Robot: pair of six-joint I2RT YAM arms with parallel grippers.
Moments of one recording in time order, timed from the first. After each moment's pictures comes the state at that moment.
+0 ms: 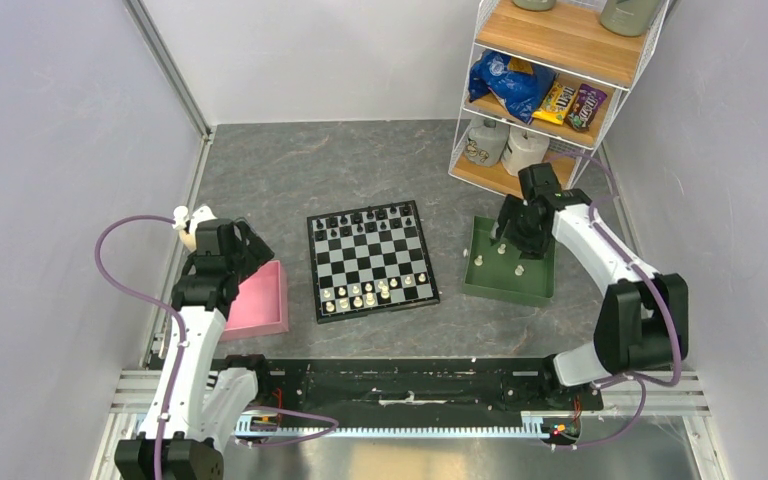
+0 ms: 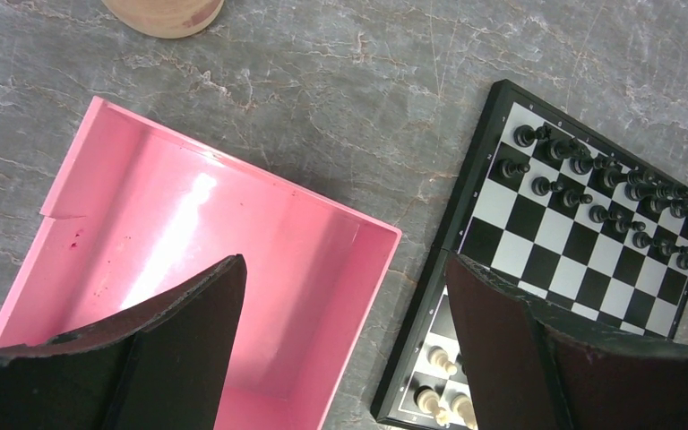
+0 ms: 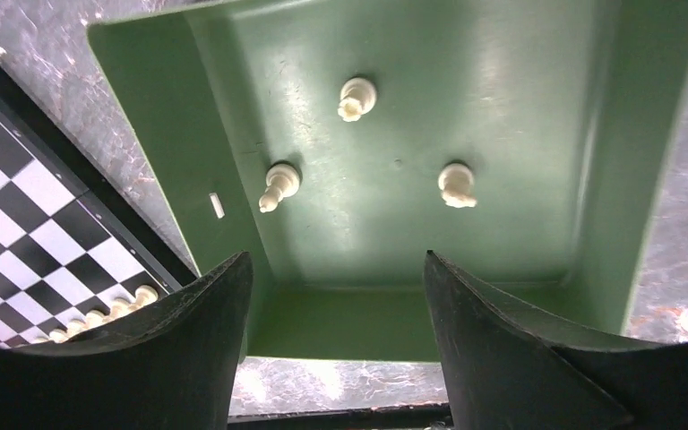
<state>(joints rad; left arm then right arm) 0.02 0.79 0.72 -0.66 -0.21 -0.57 0.15 1.44 1.09 -0.80 0.04 0.57</state>
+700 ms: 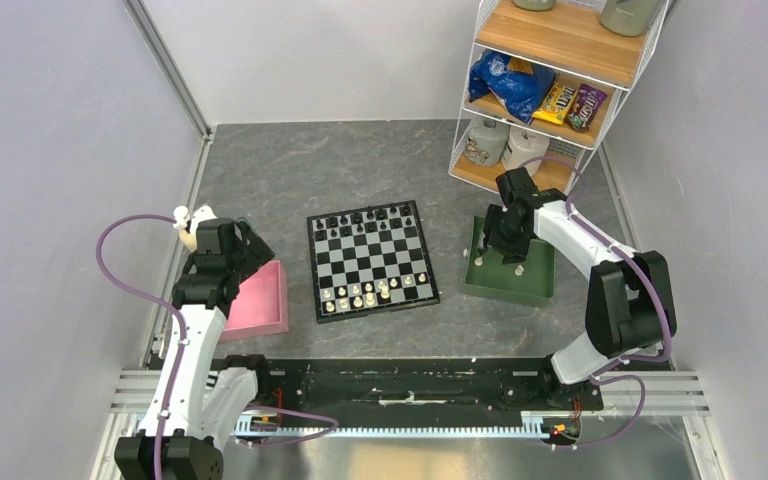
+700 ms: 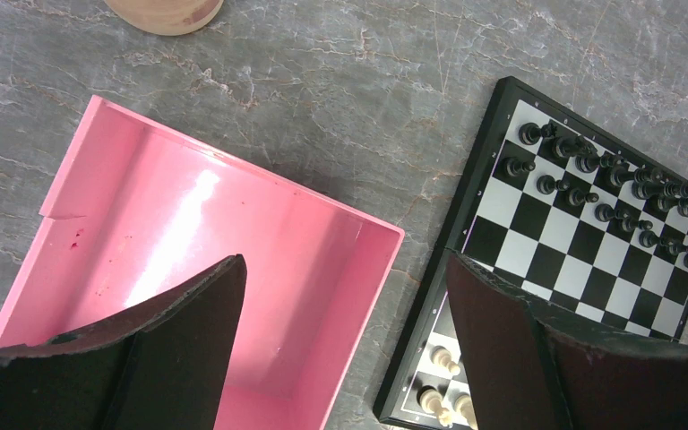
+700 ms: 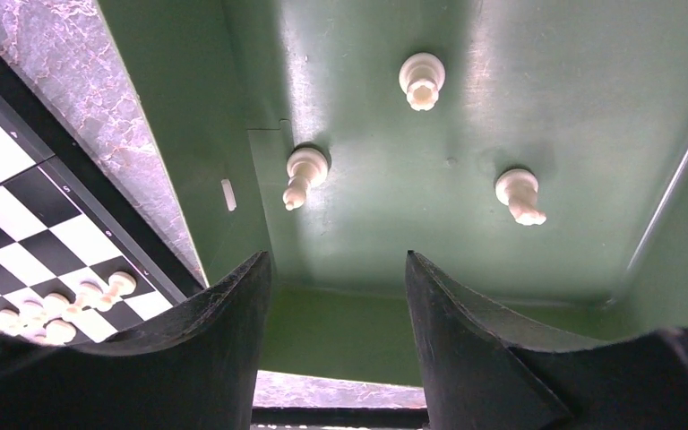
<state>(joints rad) 0.02 0.81 0.72 -0.66 -0.21 -0.57 0.24 1.57 1.09 -0.76 0.00 0.54</state>
